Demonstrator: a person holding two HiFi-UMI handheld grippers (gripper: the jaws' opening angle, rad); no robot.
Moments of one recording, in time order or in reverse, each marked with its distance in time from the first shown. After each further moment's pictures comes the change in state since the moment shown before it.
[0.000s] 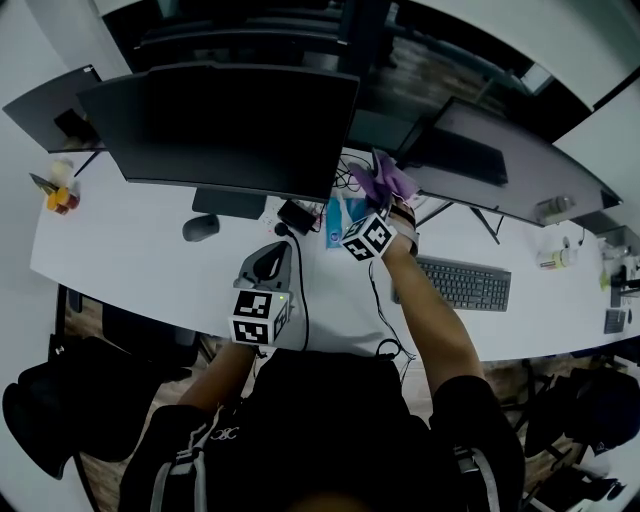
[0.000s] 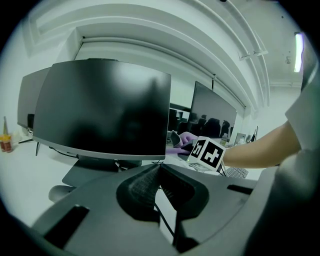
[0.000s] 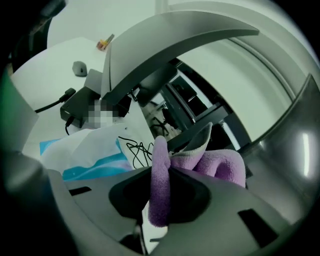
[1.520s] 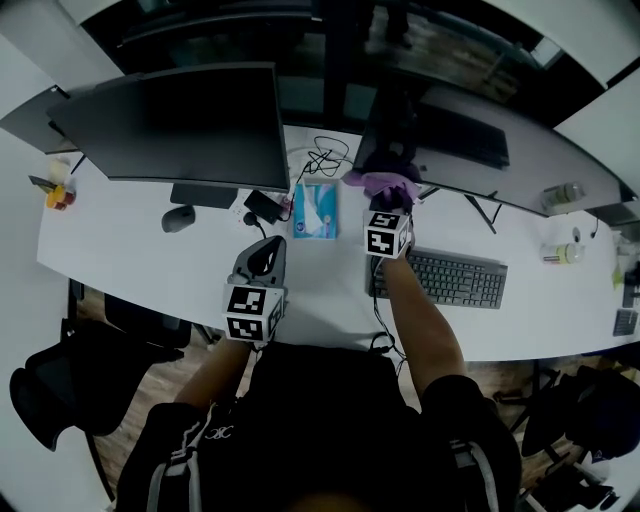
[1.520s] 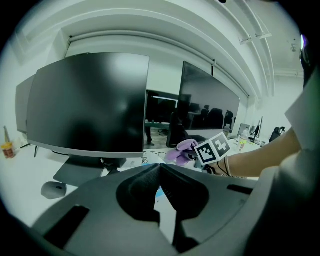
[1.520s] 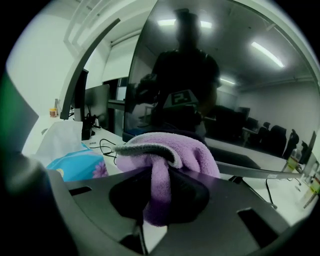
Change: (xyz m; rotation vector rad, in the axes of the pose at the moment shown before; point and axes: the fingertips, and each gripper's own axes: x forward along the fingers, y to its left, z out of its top) left arm 0.058 -0.079 -0.002 0.034 0.103 0.053; right arm 0.027 -0.045 -0.122 0.776 -0.117 0.068
